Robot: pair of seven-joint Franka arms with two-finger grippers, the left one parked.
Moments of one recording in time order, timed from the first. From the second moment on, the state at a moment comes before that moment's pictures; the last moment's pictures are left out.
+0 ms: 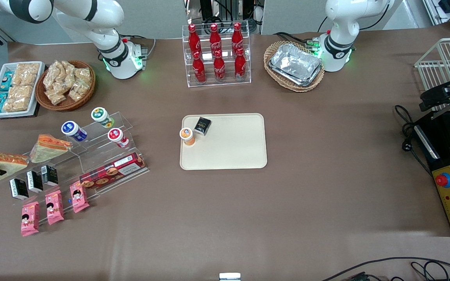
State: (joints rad) arm -0.04 0.44 -0.55 -1.69 0.28 2.03 0.38
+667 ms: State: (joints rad) arm -0.05 0.43 -0.56 -1.68 0.29 2.02 0.27
